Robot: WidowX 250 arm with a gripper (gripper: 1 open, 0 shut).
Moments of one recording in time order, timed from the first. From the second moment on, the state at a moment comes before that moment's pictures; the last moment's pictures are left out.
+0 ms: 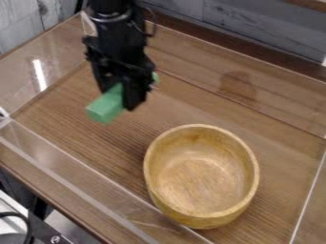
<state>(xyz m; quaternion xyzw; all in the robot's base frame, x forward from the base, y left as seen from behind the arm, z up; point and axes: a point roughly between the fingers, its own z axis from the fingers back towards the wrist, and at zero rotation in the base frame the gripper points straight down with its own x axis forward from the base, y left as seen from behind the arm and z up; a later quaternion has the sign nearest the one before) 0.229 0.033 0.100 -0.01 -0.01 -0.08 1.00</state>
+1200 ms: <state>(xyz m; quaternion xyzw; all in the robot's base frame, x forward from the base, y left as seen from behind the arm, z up) 0.227 0.038 0.087 0.01 0.00 -0.05 1.00</state>
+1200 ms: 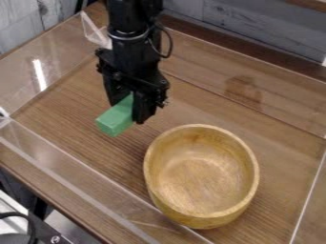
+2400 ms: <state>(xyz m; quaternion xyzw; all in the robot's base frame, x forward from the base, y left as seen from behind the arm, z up) 0.235 0.055 0.077 0.02 0.01 -0.01 1.00</state>
